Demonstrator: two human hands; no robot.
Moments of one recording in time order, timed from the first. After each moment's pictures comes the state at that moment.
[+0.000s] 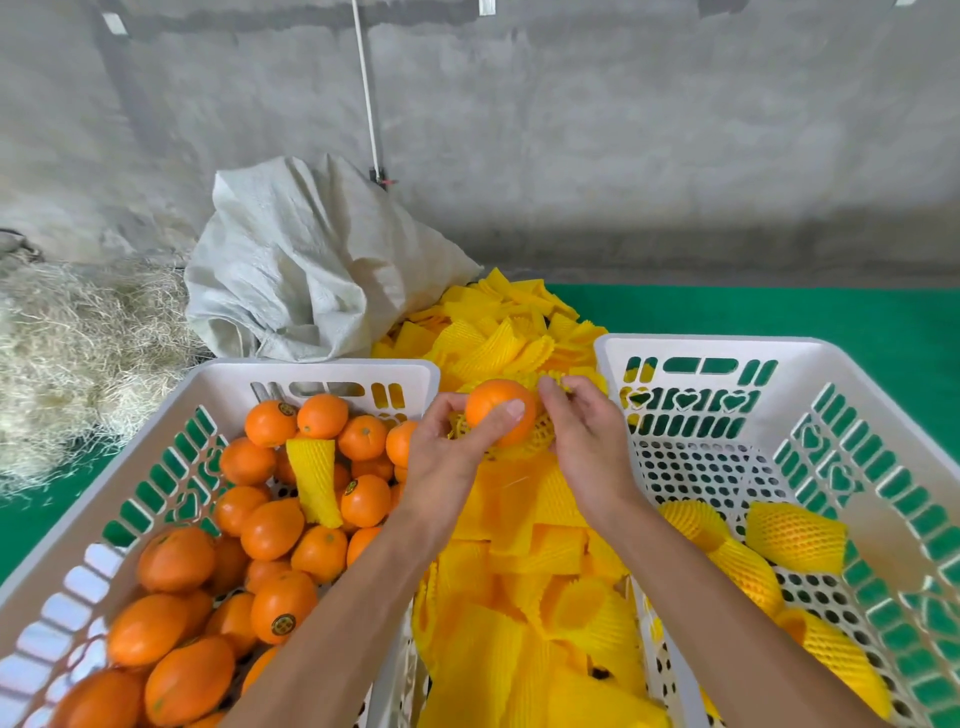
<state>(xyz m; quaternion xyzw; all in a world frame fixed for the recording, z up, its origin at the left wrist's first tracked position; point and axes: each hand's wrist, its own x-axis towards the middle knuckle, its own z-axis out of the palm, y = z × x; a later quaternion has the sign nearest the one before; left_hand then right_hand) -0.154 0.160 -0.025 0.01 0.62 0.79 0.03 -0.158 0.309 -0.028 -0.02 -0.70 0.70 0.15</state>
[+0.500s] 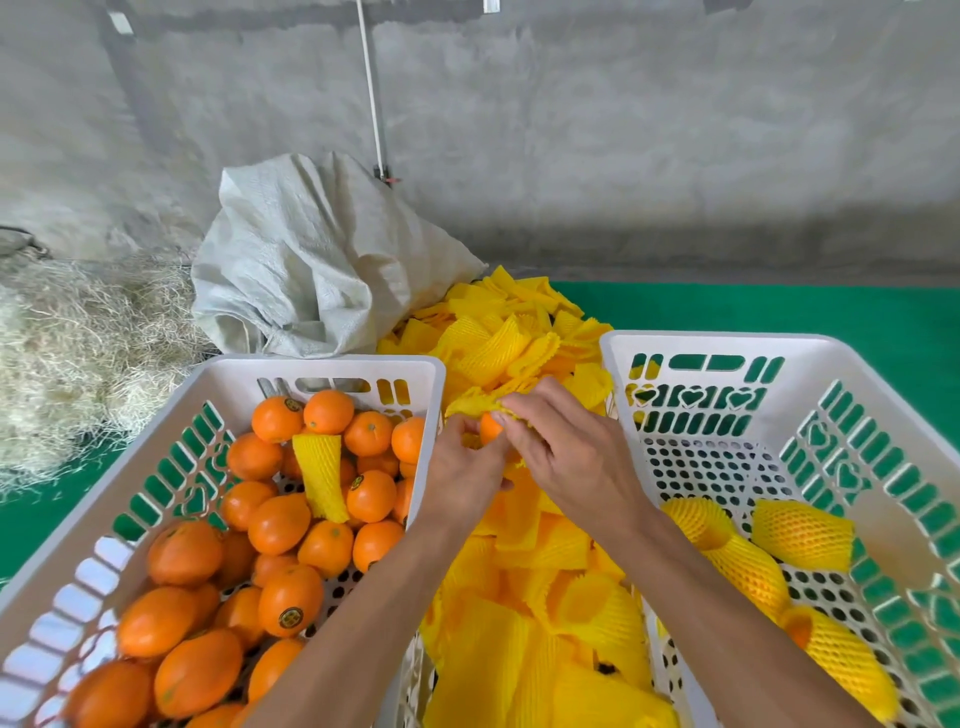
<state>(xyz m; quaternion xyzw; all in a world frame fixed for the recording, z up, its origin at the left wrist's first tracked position) -0.155 0.171 -0.040 -0.07 0.75 0.66 0.02 -0.142 0.302 -0.024 0.26 -0.82 0.26 0.44</state>
